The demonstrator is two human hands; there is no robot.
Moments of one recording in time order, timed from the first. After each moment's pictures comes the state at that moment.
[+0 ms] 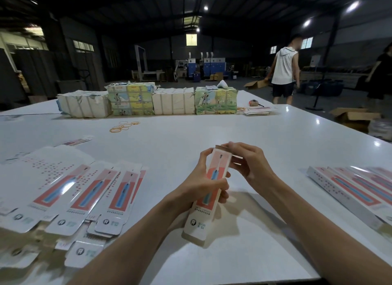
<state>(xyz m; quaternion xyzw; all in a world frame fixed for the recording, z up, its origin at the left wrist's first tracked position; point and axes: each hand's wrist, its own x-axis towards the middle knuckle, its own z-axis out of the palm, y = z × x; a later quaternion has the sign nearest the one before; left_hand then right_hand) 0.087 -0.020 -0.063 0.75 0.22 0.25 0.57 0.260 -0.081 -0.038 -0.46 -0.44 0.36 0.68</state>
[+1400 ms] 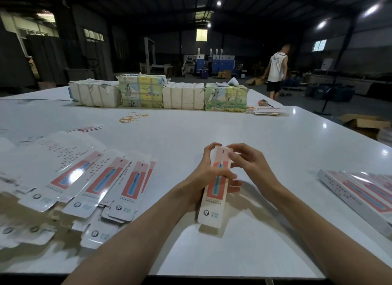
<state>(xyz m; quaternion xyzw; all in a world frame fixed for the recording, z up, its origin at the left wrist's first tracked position) 0.079 -0.013 -0.063 0.63 0.22 0.27 0.70 0.244 -0.083 -0.053 -0.52 -0.56 0.24 0.60</state>
